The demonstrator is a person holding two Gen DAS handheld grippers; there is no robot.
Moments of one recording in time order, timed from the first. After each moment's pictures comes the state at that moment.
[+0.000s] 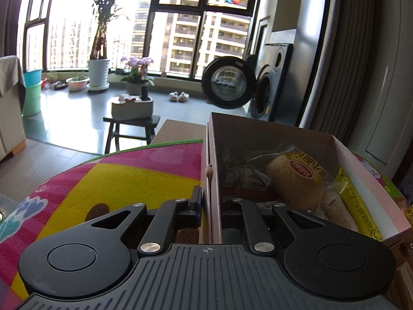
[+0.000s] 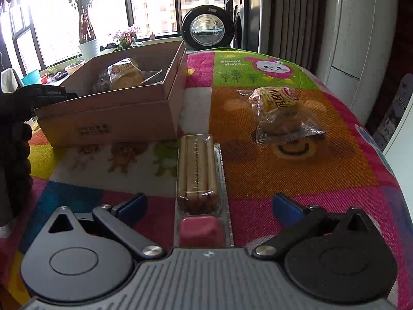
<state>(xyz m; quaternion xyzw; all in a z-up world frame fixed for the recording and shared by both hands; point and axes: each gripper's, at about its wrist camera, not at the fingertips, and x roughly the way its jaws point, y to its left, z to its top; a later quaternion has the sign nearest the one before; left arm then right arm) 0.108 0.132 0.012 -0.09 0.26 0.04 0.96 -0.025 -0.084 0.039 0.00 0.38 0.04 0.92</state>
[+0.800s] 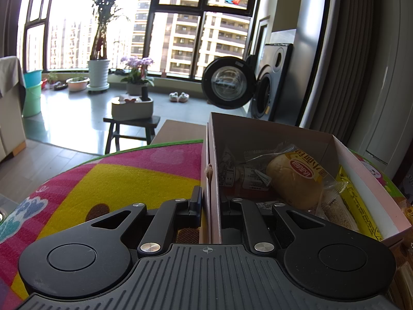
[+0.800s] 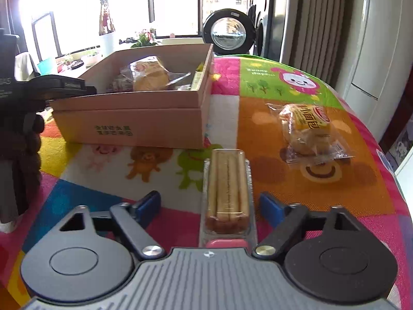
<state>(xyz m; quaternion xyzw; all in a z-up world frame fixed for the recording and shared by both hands) 0.108 0.132 0.012 -0.09 0.26 0.04 0.96 -0.019 -0.060 0.045 -0.04 0.37 0.09 0.92</state>
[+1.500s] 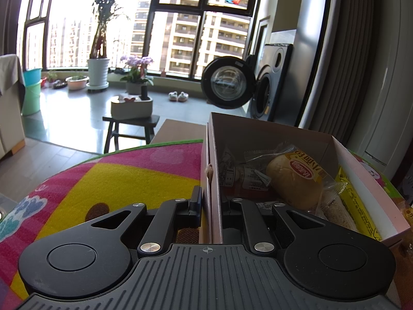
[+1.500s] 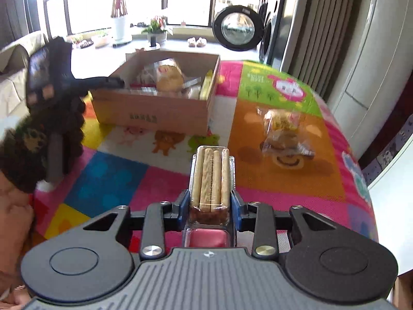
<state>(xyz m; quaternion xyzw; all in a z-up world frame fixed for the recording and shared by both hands) 0.108 0.133 0.014 -0.10 0.26 0.03 0.96 -0.087 -0.073 0.132 -0.07 0.38 0.10 0.92</state>
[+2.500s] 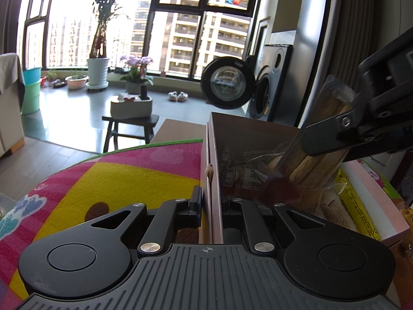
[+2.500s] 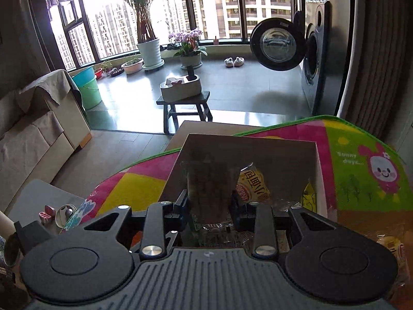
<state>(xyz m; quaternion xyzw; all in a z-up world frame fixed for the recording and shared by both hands) 0.109 0.133 0.014 -0.10 0.26 0.03 0.96 0.121 0.056 0.138 0.00 0.40 0.18 0.90</state>
